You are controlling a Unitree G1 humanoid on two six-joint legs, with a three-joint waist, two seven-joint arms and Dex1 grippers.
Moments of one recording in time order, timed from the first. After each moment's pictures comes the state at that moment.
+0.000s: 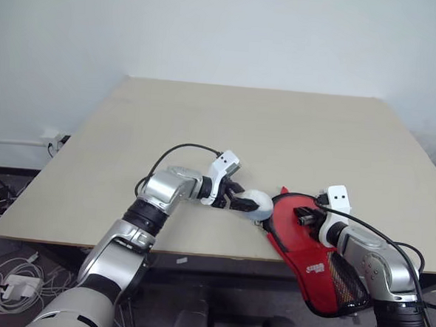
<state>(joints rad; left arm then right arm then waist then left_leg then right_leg) -0.79 0.32 -0.35 0.45 -0.34 0.77 -0.95 -0.17 -0.37 -0.05 -0.24 0.43 0.91 0.30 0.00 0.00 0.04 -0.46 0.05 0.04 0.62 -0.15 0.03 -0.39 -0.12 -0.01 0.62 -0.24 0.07</state>
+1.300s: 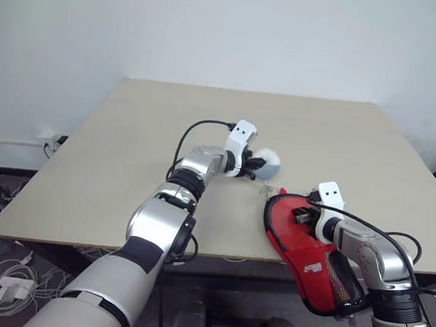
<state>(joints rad) -1.22 0.03 -0.10 1.28 -0.12 0.27 -0.63 -0.23 -0.37 0.01 -0.22 0.35 1.04 0.30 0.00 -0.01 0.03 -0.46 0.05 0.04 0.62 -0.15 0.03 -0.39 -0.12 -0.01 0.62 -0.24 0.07</state>
